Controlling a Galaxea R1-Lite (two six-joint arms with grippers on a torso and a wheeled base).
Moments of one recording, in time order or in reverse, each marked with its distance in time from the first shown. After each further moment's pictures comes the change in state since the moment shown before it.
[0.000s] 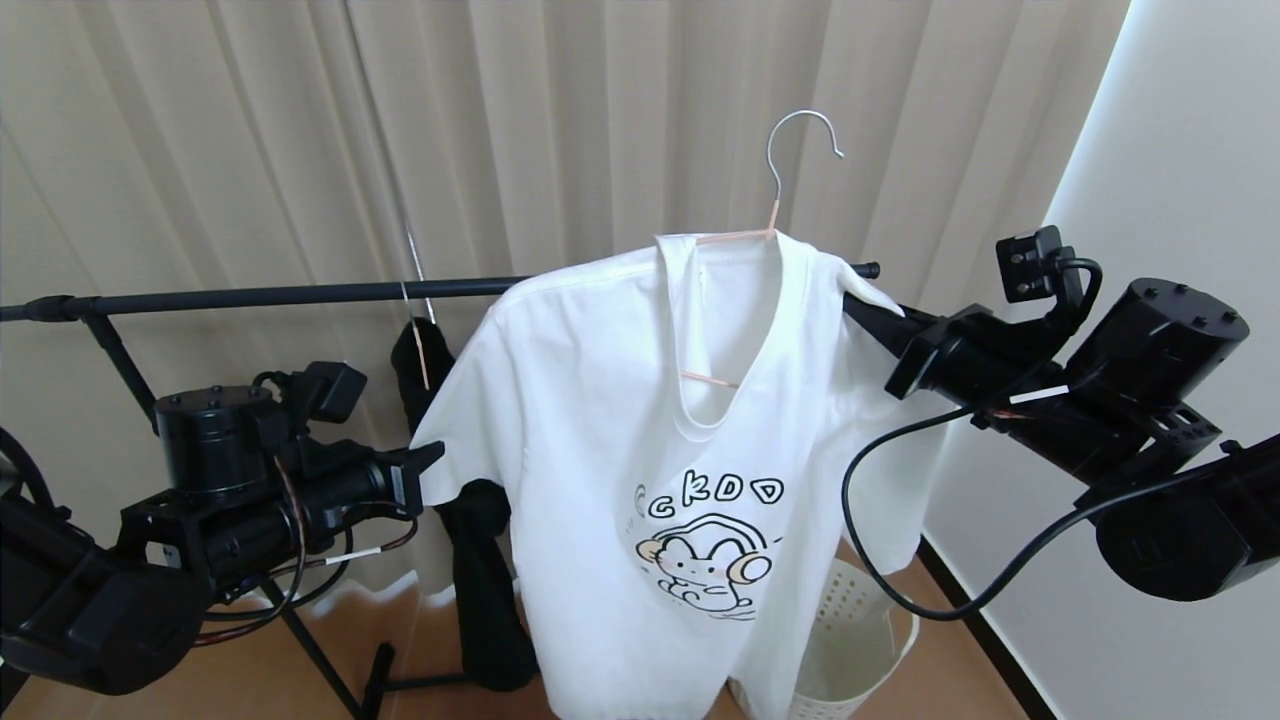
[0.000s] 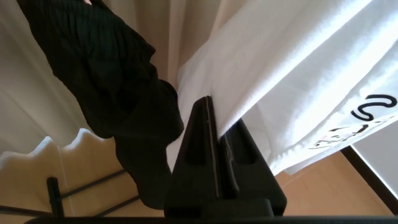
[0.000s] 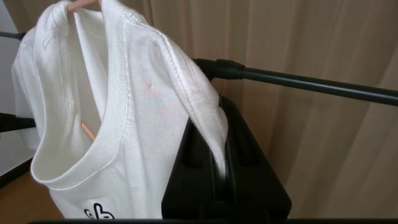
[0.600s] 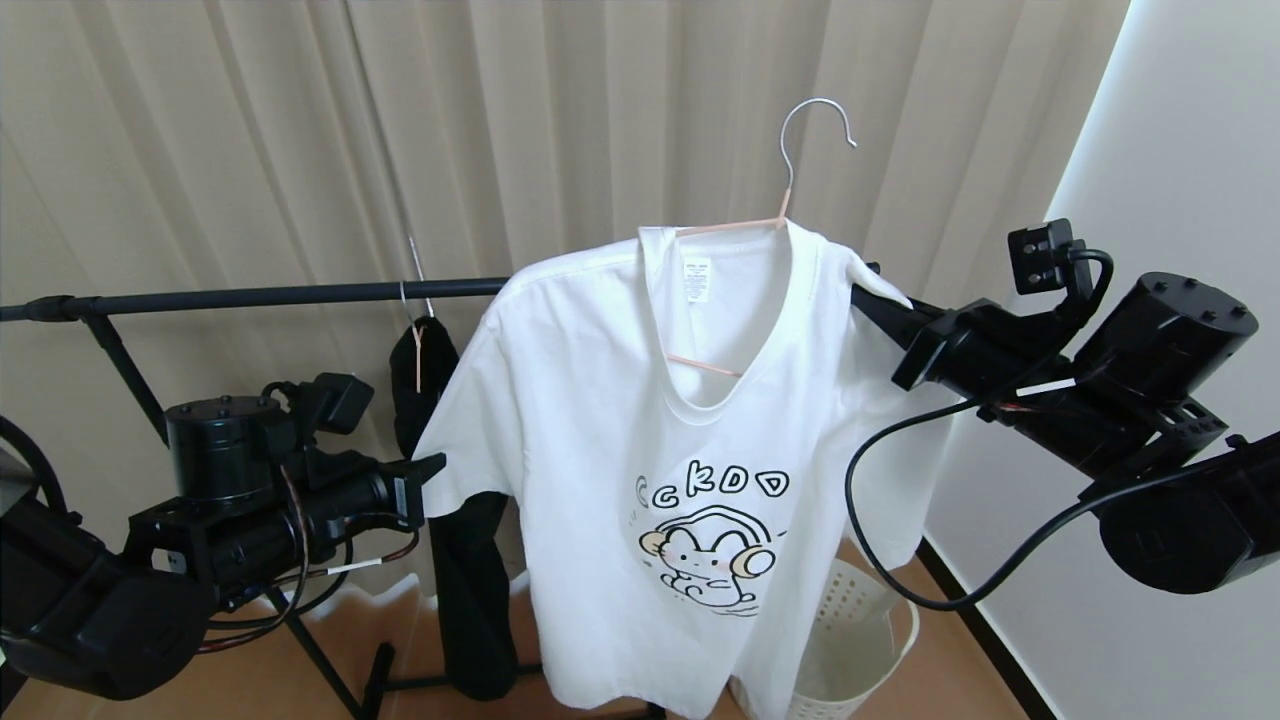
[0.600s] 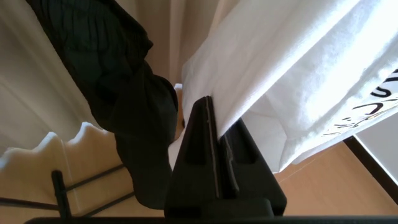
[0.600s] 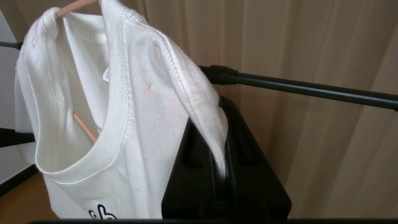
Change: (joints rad) left arm 0.001 0.019 0.014 0.000 -0.002 0.023; right arm -0.016 -0.002 -0.011 -0.002 0.000 0.026
